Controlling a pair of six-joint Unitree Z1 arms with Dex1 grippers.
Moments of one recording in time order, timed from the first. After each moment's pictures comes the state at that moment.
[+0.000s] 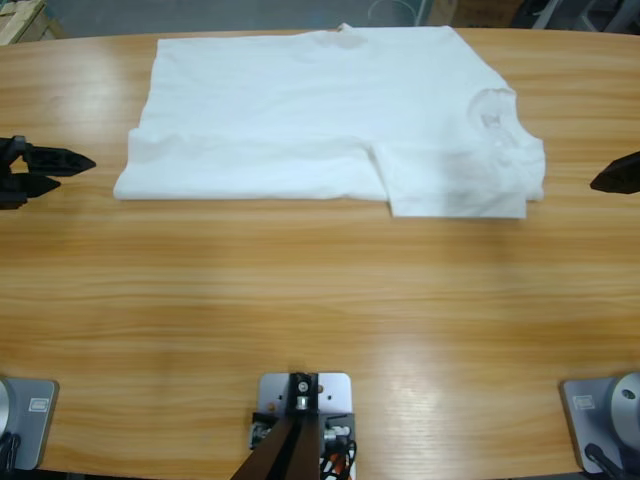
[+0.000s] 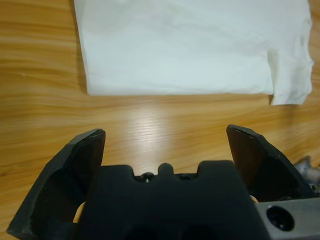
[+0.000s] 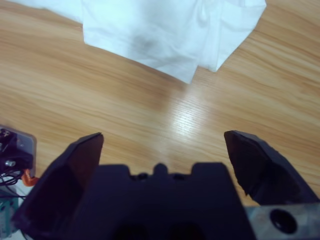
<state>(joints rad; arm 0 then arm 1) -0.14 1.34 -0.67 0.30 -0.40 -0.37 0.38 1.34 -1.23 1.12 0.06 0.05</state>
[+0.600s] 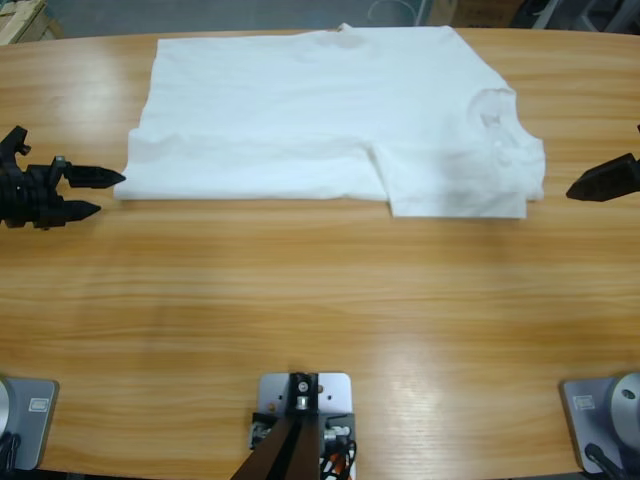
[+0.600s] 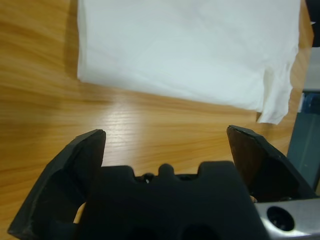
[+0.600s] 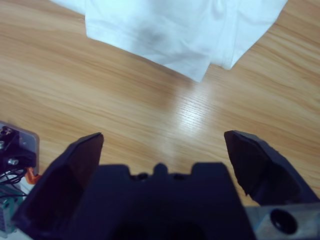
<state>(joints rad) -0.05 1.51 -0.45 -0.07 -0.54 -0.51 0.37 1.39 -1.20 1.09 0.09 0.04</state>
